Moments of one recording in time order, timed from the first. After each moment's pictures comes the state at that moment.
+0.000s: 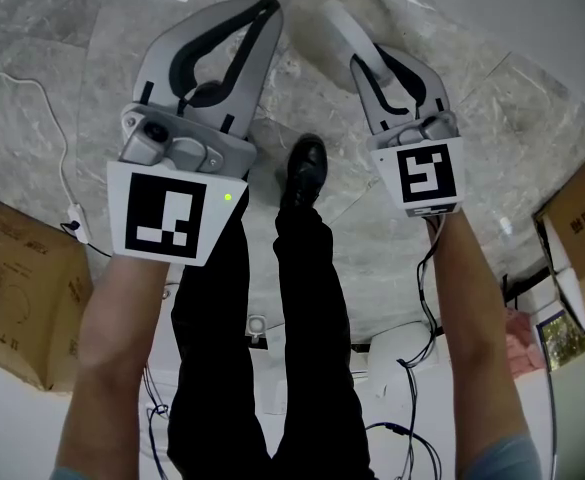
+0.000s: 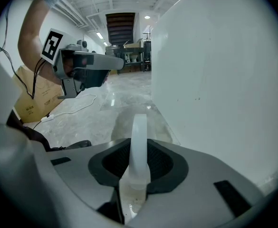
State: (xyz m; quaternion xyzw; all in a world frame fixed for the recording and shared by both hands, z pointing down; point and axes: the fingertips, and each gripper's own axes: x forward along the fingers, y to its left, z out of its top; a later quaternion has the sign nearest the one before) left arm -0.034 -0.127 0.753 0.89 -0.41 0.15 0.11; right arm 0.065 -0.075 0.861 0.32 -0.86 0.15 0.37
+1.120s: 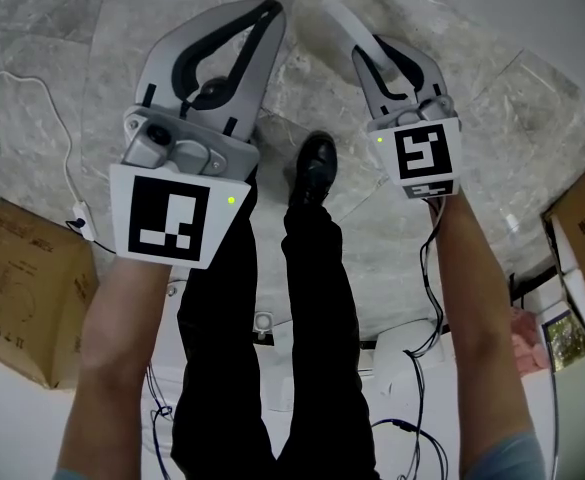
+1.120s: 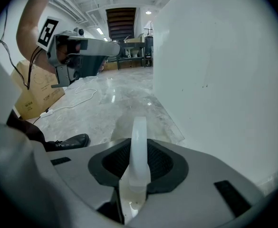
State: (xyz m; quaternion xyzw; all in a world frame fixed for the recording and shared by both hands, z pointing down) left arm -0.041 -0.118 0.767 0.89 -0.40 0.16 0.11; right arm 0.061 -0.069 0.897 0.33 -0.84 0.18 0.40
